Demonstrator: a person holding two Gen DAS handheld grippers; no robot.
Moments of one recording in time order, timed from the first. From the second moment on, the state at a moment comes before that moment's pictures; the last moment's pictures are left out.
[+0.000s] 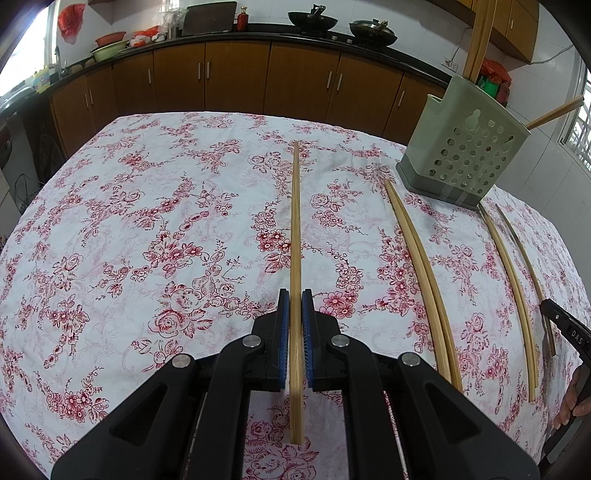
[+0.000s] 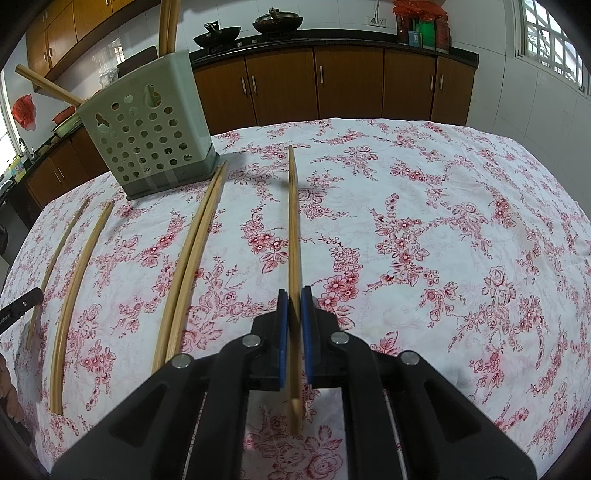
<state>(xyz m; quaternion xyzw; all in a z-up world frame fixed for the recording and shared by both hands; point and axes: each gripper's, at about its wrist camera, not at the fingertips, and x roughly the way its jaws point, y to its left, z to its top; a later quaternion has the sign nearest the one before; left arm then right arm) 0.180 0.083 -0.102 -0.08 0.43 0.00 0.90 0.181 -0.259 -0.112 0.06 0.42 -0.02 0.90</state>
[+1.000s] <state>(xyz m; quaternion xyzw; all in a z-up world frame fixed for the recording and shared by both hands) 0.150 0.084 -0.001 -0.07 0.31 0.00 0.95 0.148 -0.272 -0.017 0.06 0.29 0.00 0.96</state>
